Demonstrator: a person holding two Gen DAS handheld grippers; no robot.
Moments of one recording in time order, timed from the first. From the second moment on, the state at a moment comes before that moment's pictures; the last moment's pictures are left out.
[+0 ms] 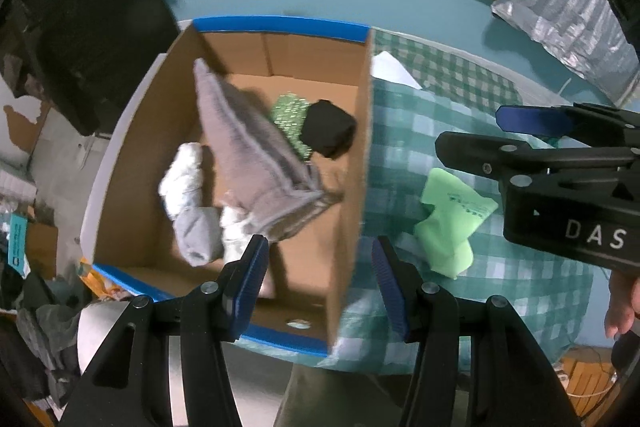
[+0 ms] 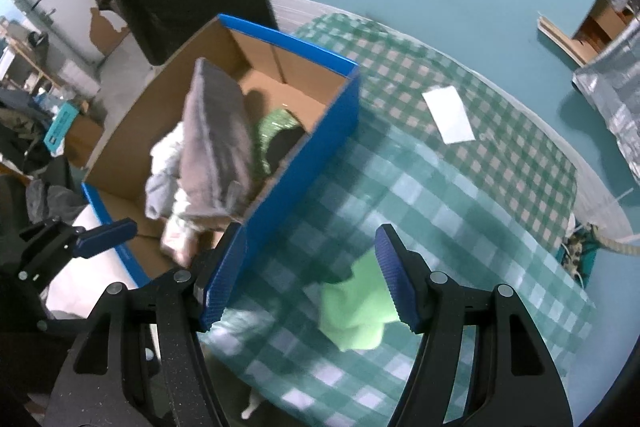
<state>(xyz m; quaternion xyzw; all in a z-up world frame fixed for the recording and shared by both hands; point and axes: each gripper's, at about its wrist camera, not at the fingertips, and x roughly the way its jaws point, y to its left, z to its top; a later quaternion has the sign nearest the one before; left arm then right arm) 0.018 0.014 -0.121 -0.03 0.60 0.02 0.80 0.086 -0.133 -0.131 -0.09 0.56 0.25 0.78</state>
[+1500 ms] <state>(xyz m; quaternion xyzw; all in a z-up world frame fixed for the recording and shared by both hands) 0.027 -0.058 -0.203 0.00 0.65 0.00 0.76 0.098 -0.195 -0.270 -0.08 0.66 0.22 0.71</state>
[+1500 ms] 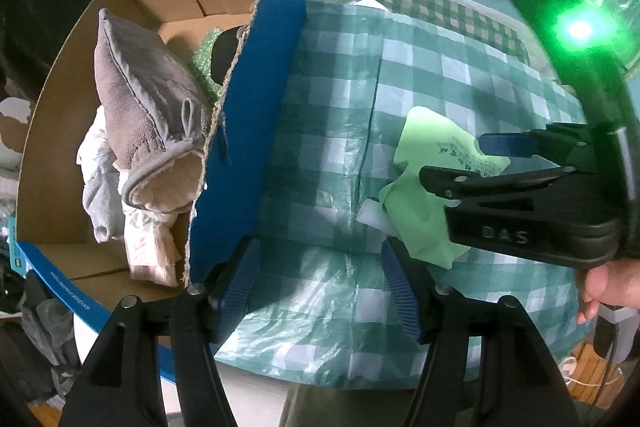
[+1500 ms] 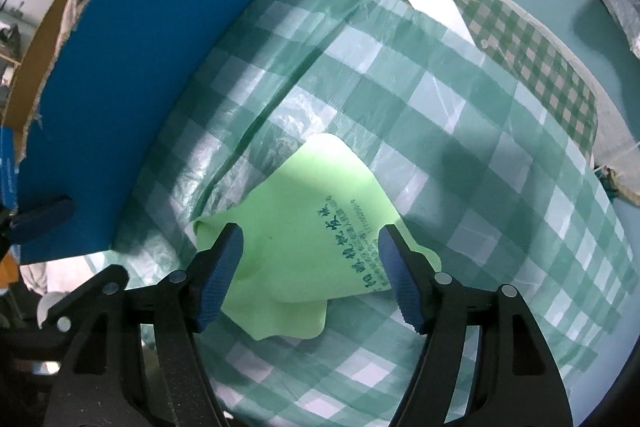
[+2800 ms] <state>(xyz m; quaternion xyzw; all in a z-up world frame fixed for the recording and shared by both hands) 0.037 -0.085 -0.250 -0.12 0.69 0.02 0.71 0.063 -0.322 -0.286 -0.04 0.66 0.12 0.74</state>
